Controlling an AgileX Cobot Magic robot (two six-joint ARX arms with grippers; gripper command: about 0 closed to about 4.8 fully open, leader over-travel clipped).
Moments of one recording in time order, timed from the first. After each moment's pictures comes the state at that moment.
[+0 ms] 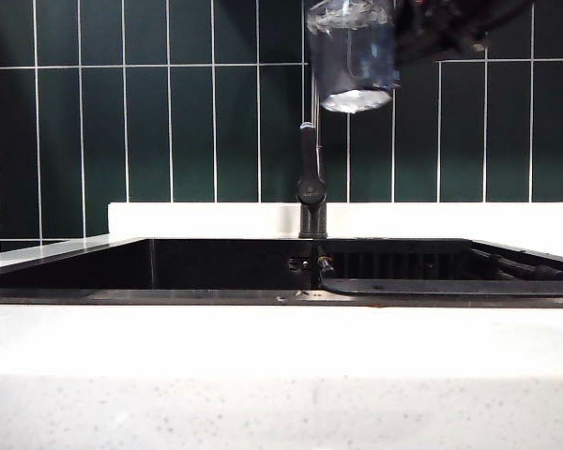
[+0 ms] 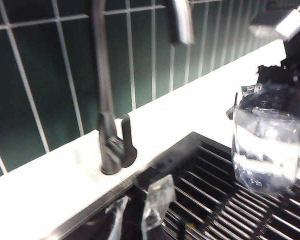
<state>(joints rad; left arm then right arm) -0.15 1.11 0.95 0.11 0.69 0.15 0.27 1.43 1.23 -0.20 -0.52 -0.10</state>
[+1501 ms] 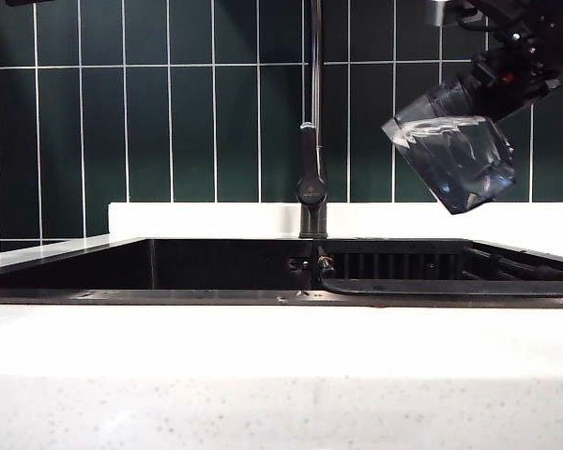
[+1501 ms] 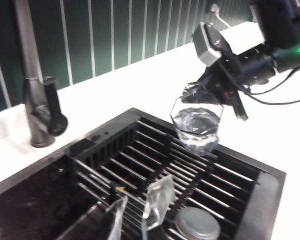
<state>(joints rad) -0.18 0.91 0.71 0.09 0.83 0.10 0.23 1.29 1.00 -0.26 -0.12 -0.50</state>
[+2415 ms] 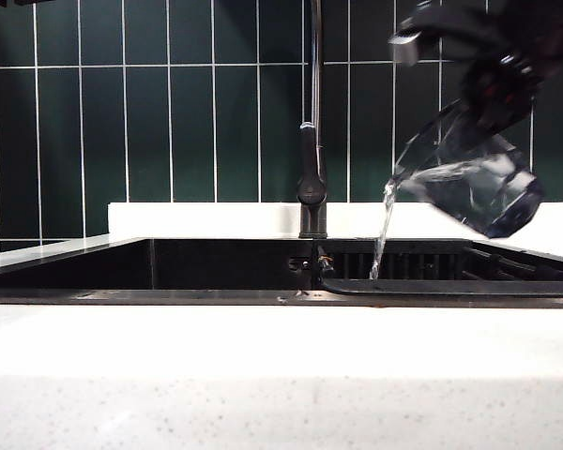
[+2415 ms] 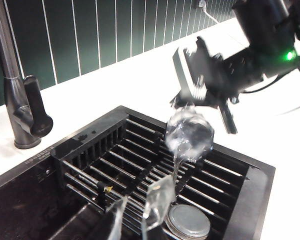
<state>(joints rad) -0.21 0.91 0.71 0.07 0.83 0.12 0.39 1.31 1.00 -0.31 0.14 -0.83</state>
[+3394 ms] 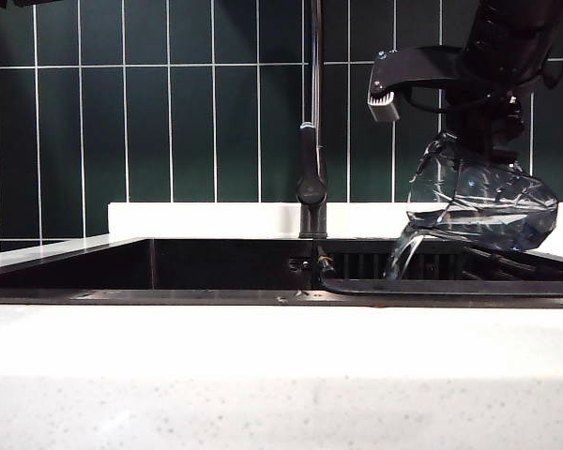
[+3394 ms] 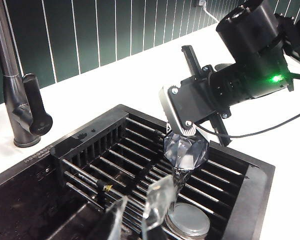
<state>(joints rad) -0.21 0.91 0.71 0.07 0.83 0.12 0.47 1.39 1.01 -0.29 0.39 -1.06</state>
